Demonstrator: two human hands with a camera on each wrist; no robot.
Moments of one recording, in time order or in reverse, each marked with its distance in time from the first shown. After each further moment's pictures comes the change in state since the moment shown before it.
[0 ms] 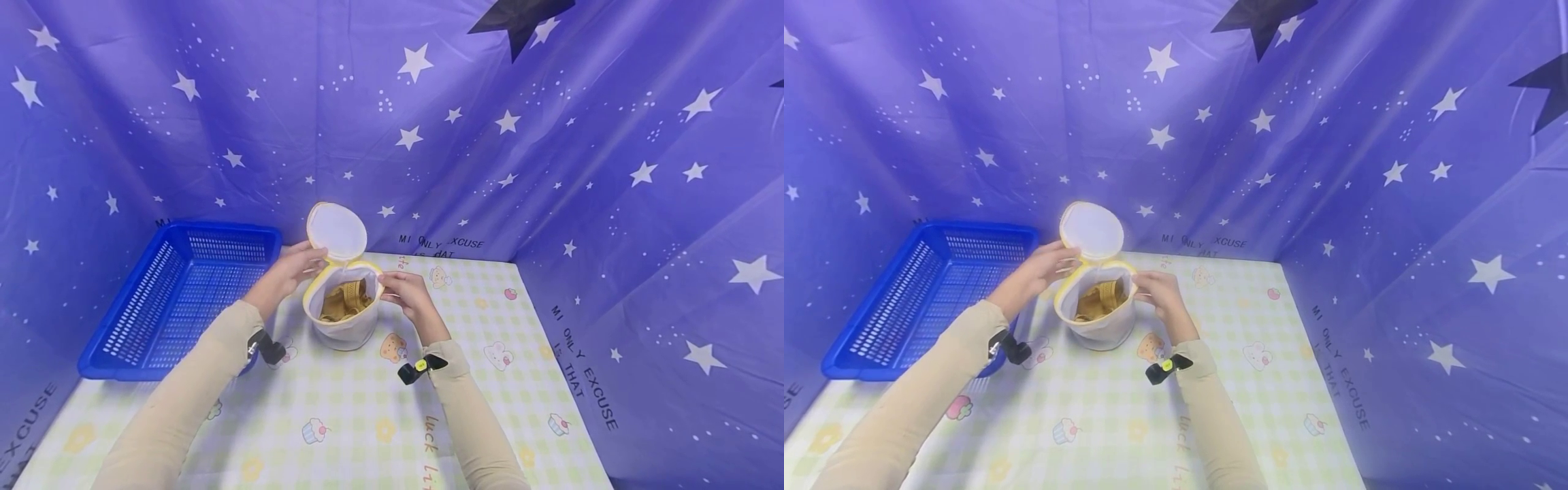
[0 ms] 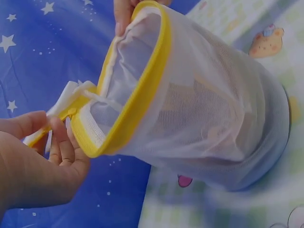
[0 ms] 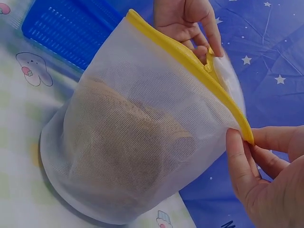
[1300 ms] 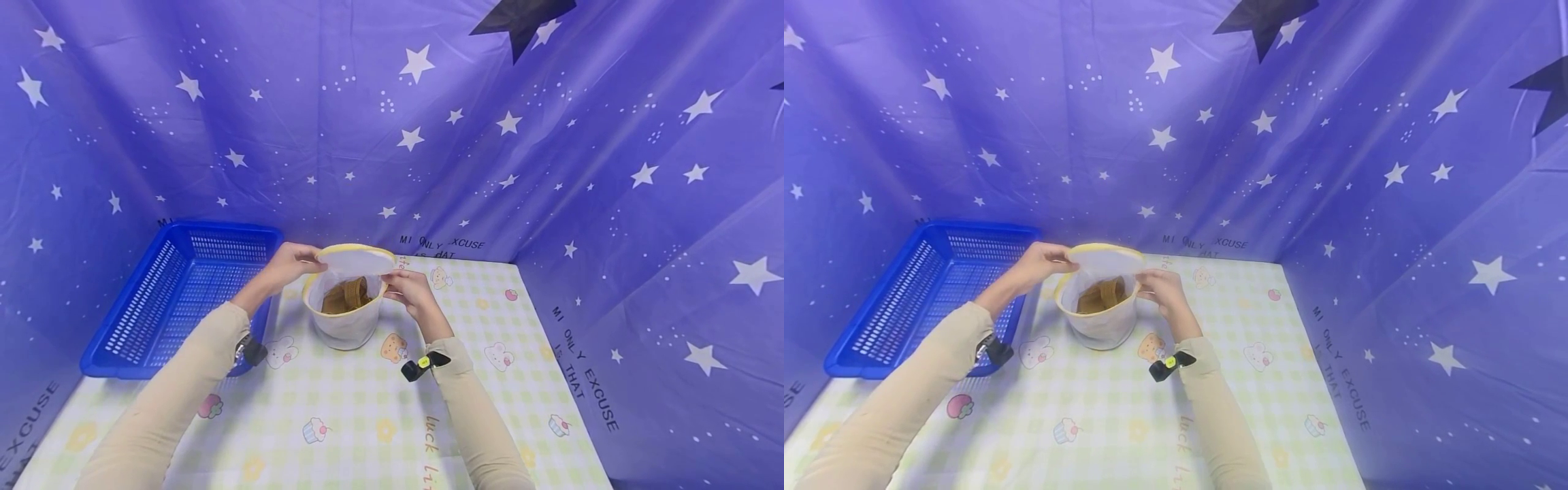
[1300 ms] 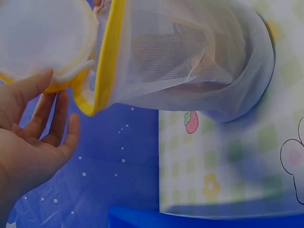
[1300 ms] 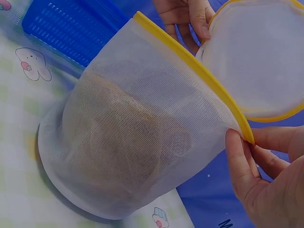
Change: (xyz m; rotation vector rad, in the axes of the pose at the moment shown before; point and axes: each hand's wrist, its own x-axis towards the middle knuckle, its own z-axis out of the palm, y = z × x) left_hand -0.012 -0.006 -0.018 0.519 -0.033 0.408; right_hand 0.005 -0.003 -0.003 0.004 0.013 -0.002
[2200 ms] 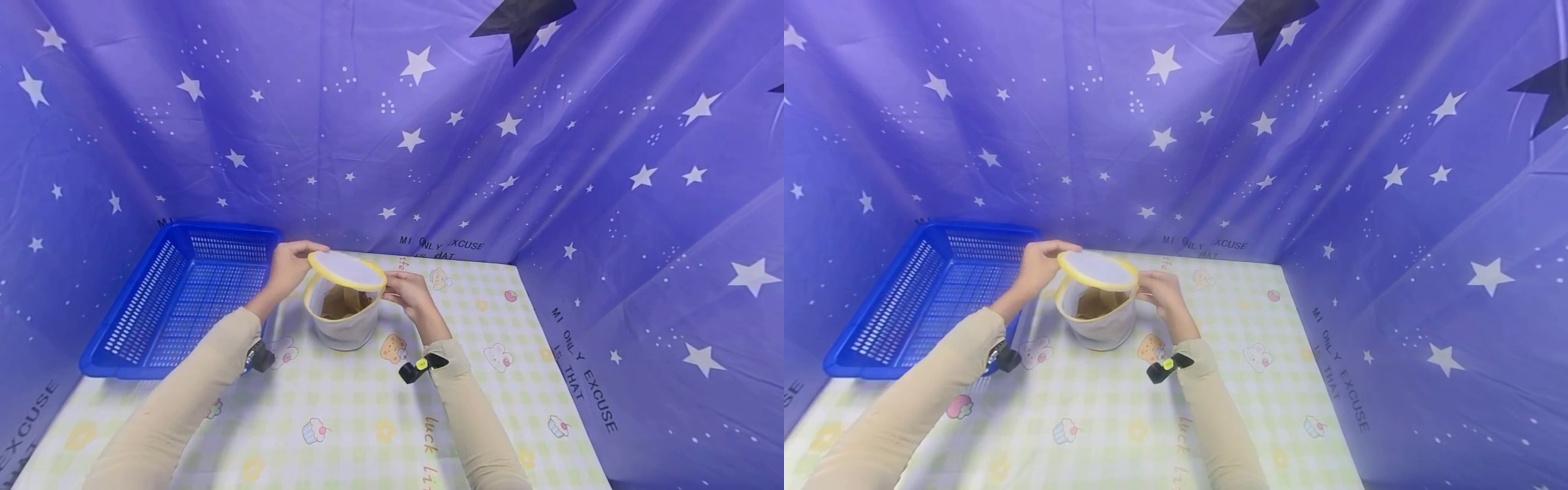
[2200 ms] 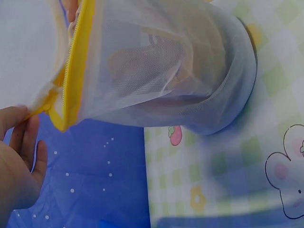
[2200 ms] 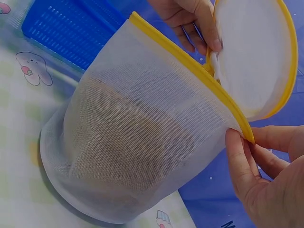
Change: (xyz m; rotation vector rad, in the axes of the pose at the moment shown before) left_hand 0.001 -0.006 0.020 0.012 0.358 0.185; right_hand -0.001 0.002 0.003 -0.007 -0.006 0.007
